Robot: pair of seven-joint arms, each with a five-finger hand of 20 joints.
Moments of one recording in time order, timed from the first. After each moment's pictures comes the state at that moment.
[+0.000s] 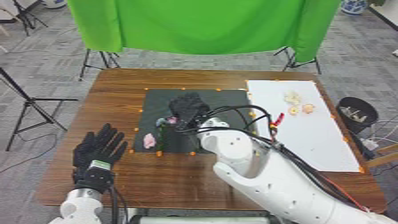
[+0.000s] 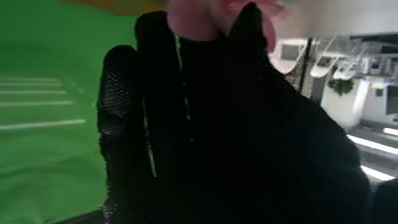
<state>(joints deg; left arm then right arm) 123.4 -58.6 -85.3 -119.6 7.0 18.8 23.0 -62.1 -66.6 34.0 -98.9 -147.4 -13.5 18.5</state>
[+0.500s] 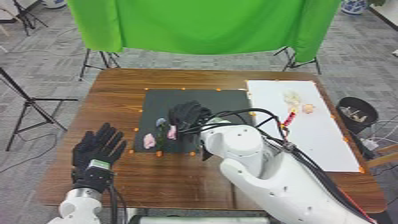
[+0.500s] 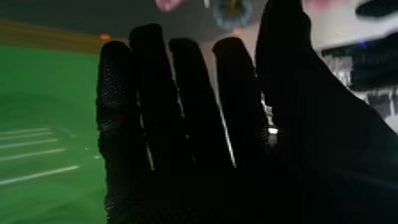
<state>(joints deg) 123.5 -58.6 -85.7 -119.7 6.9 18.5 23.1 -66.8 -67.0 41.9 -108.4 -140.5 -29.2 16.8</state>
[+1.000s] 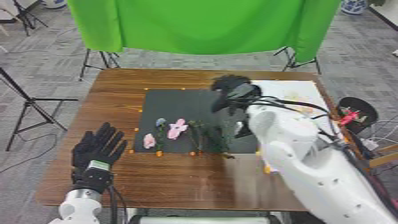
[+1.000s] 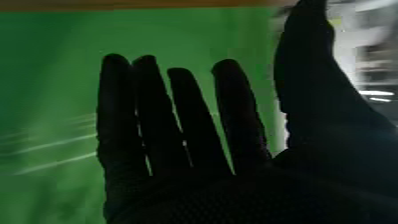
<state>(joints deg) 124.0 -58.9 -85.8 -119.8 7.1 16.9 23.1 -72.7 -58.1 58.0 -113.6 -131.6 -22.4 27.4</state>
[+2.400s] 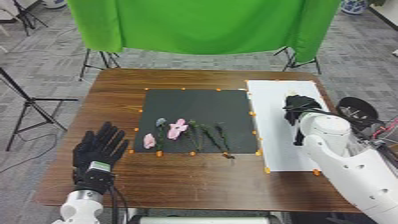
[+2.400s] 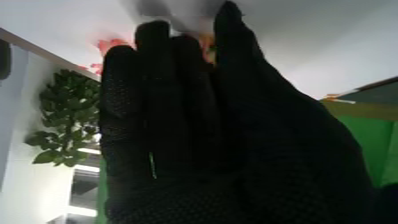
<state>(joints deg) 124.4 -59.1 -85.3 -120.3 7.3 16.0 23.9 -74.4 -47.4 62.8 -95.4 -131.2 -22.9 31.8</state>
